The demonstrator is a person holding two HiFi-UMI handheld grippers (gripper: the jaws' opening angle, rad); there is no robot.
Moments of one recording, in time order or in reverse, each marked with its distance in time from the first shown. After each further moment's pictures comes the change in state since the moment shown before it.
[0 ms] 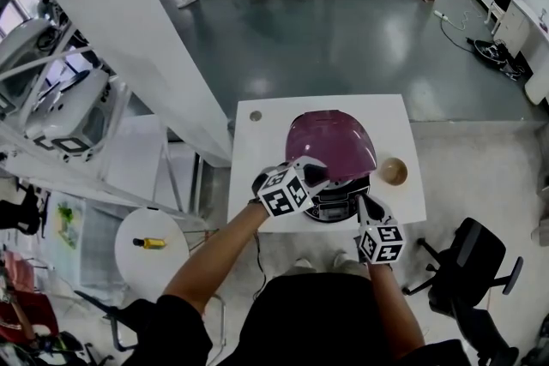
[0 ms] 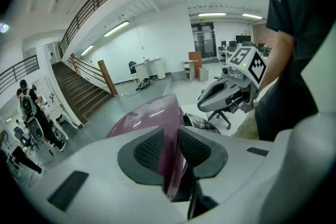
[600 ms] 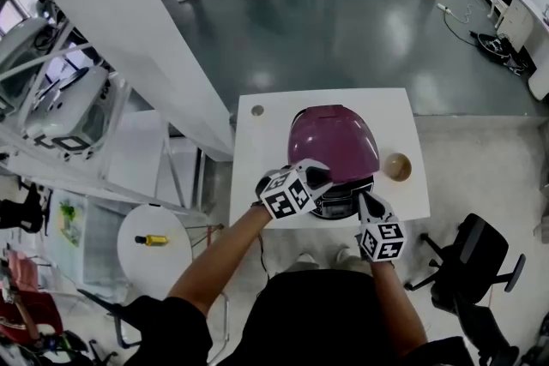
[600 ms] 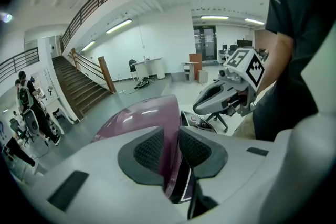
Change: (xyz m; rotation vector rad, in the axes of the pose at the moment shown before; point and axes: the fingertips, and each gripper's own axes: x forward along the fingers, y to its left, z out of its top) left arm 0.010 -0.013 -0.011 -0.044 -0.016 -0.025; right arm 0.009 0.002 -0.012 -0.007 0.024 0.022
